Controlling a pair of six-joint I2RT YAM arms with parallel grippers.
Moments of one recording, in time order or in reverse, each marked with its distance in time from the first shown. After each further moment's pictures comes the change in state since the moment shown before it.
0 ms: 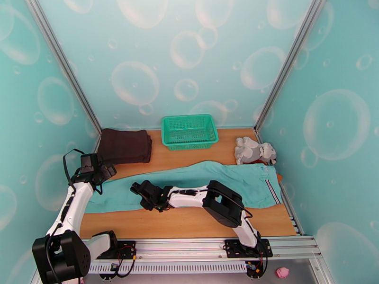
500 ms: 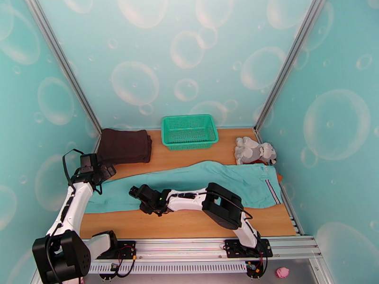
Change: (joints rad) left arm 0.006 0.000 0.000 0.000 -0.004 0.000; right arm 0.036 0.000 -0.006 -0.014 0.028 -0.001
